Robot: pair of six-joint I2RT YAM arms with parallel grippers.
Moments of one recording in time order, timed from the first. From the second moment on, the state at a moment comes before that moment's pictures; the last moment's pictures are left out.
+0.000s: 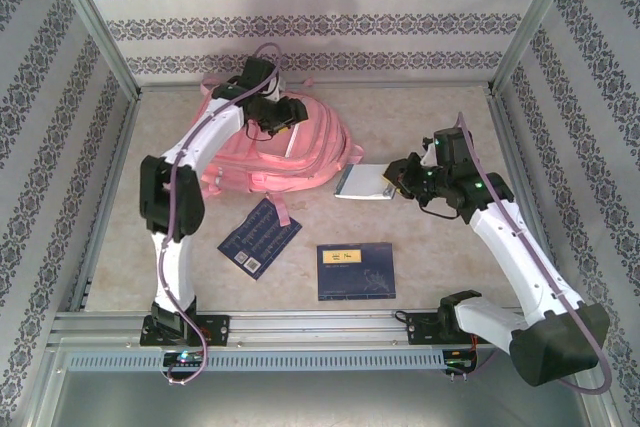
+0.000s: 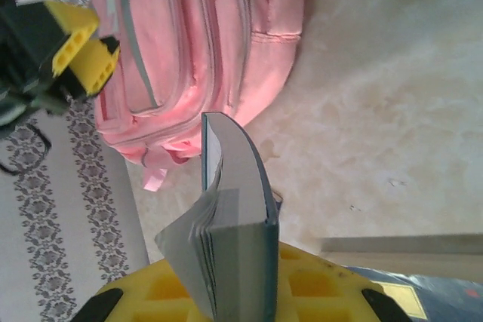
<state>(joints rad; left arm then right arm) -0.29 2.11 1.97 -0.80 0.39 -0.60 0.24 1.08 0.99 -0.70 -0.47 0.95</state>
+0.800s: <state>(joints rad) -0.29 2.29 2.11 -0.79 0.48 -0.60 0.22 1.08 0.93 -0.78 -0.43 0.88</state>
